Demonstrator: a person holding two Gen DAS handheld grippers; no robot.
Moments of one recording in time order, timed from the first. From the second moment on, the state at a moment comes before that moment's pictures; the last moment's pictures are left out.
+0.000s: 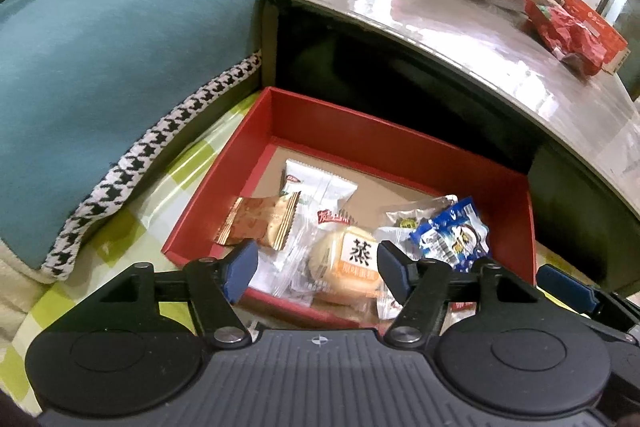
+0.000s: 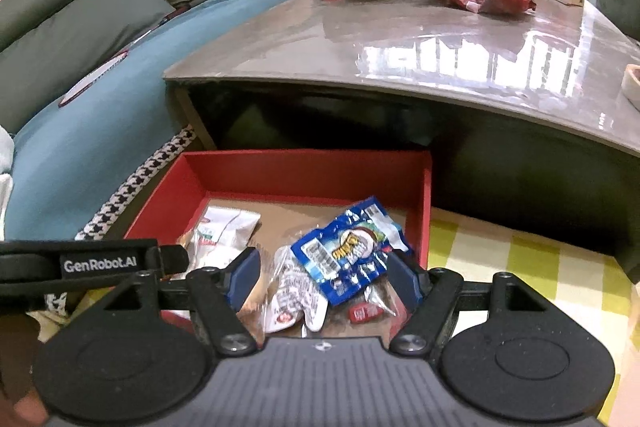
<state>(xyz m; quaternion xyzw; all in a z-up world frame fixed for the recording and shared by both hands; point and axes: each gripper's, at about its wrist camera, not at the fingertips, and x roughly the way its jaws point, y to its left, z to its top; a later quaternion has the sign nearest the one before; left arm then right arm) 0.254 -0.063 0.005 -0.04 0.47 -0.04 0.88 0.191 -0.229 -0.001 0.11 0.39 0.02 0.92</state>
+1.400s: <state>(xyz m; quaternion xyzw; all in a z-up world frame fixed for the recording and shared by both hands) 0.225 -0.048 -0.063 0.05 0.57 -0.23 0.79 0.138 -0.223 -0.006 0.09 0.43 0.05 0.90</state>
